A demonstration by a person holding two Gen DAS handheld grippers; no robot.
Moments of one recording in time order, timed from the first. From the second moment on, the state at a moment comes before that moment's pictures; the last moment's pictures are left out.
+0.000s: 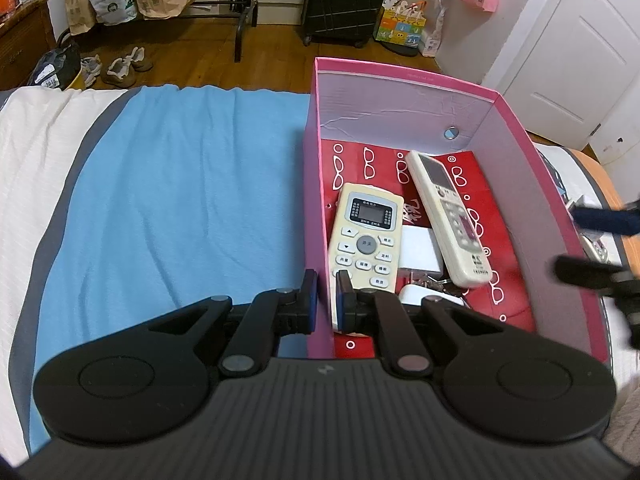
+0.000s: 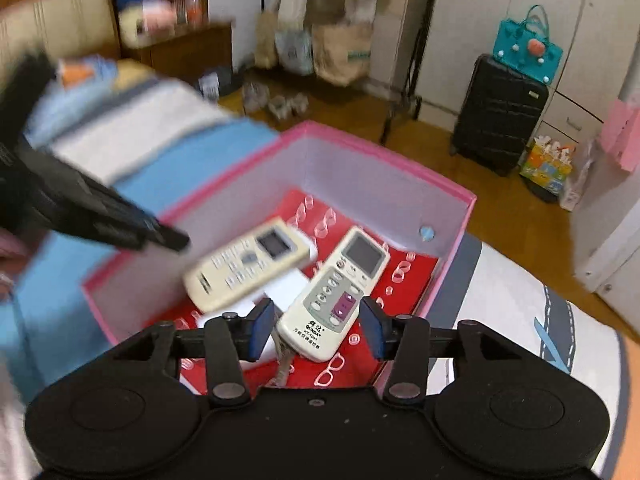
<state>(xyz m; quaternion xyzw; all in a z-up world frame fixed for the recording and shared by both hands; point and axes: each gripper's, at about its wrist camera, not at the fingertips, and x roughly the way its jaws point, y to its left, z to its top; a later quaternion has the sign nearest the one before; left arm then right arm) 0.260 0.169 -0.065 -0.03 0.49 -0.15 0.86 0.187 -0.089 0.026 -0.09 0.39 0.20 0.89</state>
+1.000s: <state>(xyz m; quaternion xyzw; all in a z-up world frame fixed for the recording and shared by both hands) 0.259 0.162 -0.064 0.00 0.49 -0.15 0.86 0.216 -0.306 -0.072 0.03 0.49 -0.04 0.87</state>
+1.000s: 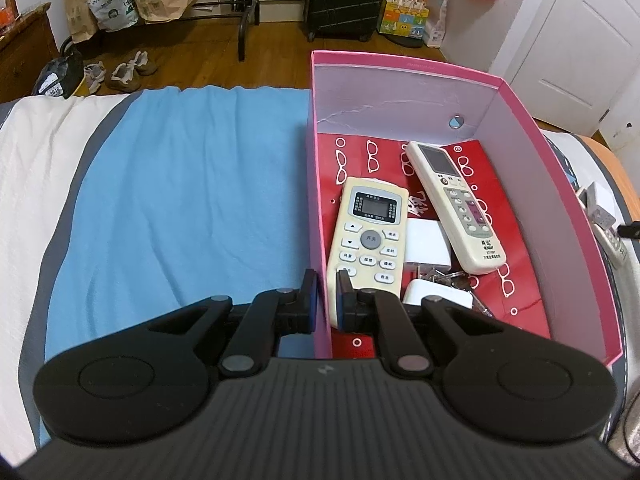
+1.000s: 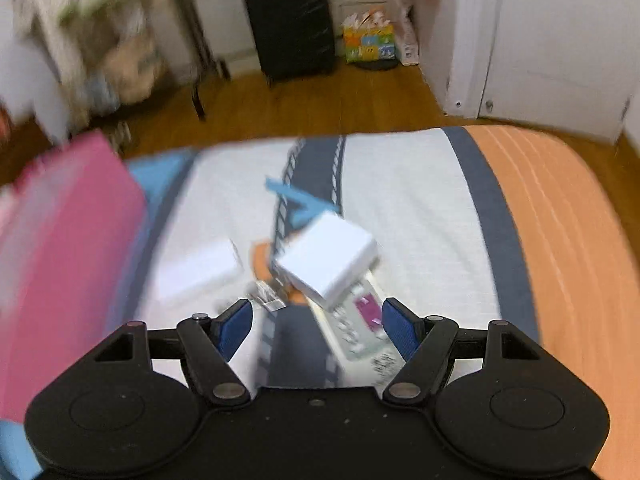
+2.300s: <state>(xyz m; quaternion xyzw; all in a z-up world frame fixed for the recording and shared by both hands) 0.258 0.166 -0.066 -0.02 0.49 -0.15 0.86 0.255 -0.307 -0.096 0.01 0.44 -0.07 0.90</state>
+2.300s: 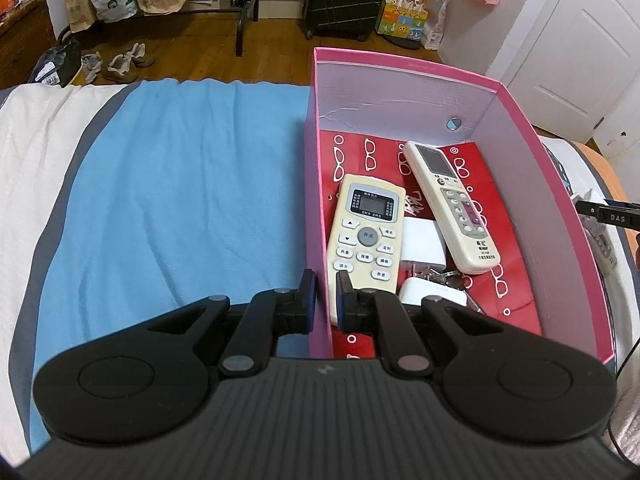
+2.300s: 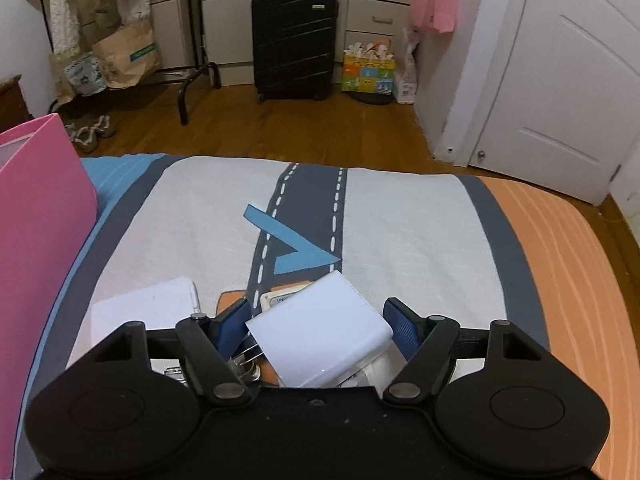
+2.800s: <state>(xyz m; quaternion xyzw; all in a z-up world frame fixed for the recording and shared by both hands) 0.258 0.166 -0.067 -0.02 0.49 -0.15 0.86 0.249 -0.303 -0.102 0.05 0.48 -0.09 0.87</state>
